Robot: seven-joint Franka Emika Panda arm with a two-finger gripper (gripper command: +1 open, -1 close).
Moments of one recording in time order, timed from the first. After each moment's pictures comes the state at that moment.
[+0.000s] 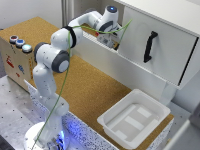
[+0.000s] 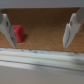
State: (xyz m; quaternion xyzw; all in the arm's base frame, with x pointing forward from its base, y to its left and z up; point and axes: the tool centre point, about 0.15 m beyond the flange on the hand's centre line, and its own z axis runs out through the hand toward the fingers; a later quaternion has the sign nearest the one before) arm 0.603 0.128 0.492 -0.97 -0.15 -0.18 0.10
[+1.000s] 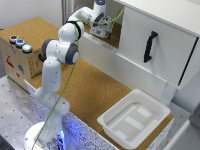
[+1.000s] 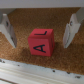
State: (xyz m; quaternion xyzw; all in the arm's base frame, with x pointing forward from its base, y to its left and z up) arm 0.666 0.215 0.464 -0.96 -0.19 -0.18 0.10
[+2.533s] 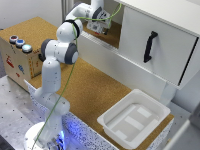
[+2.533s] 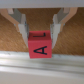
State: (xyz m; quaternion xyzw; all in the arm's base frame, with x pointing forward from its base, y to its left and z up) arm 0.607 0.158 0.493 -0.99 -0.07 -0.11 0.02
